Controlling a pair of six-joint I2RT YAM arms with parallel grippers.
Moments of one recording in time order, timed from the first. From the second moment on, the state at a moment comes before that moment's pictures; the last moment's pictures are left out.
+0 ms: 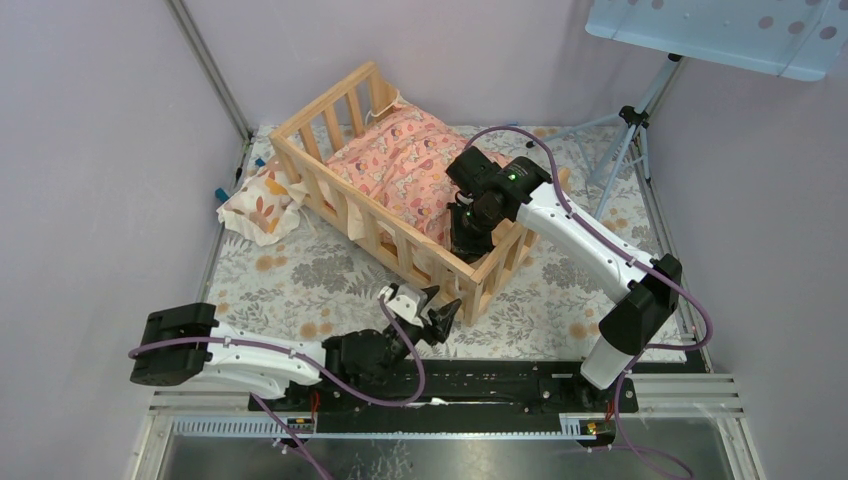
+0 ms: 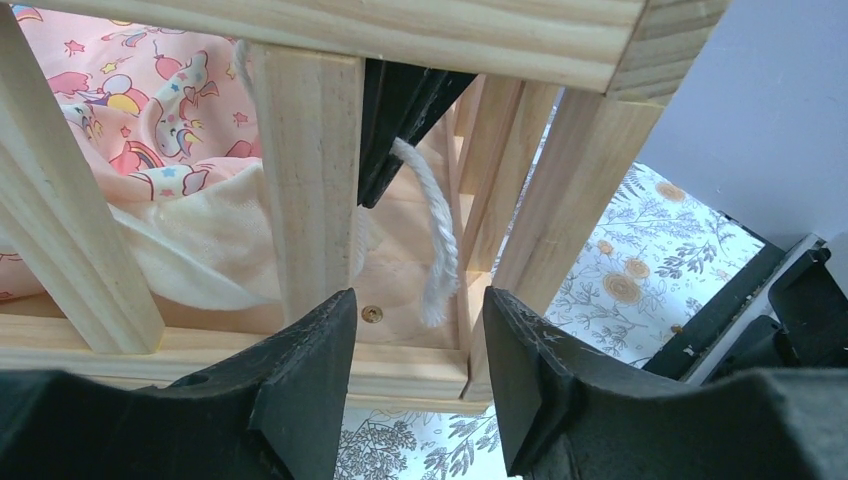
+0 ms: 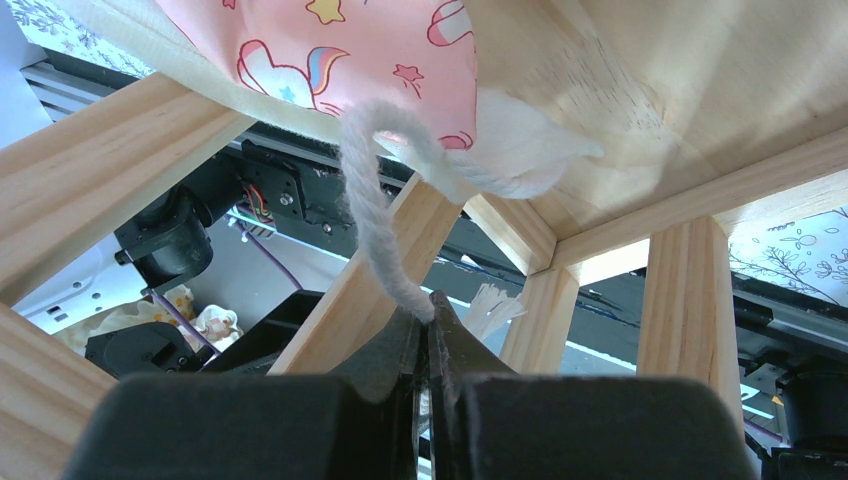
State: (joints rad) left arm -1.53 1.12 0.38 0.83 -0.85 -0.11; right arm 0.76 1.68 1.72 -1.28 -0.25 0.74
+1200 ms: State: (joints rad) left arm -1.46 1.22 0.41 0.89 -0.79 -0.14; right arm 0.74 1.68 1.71 -1.26 -0.23 0.74
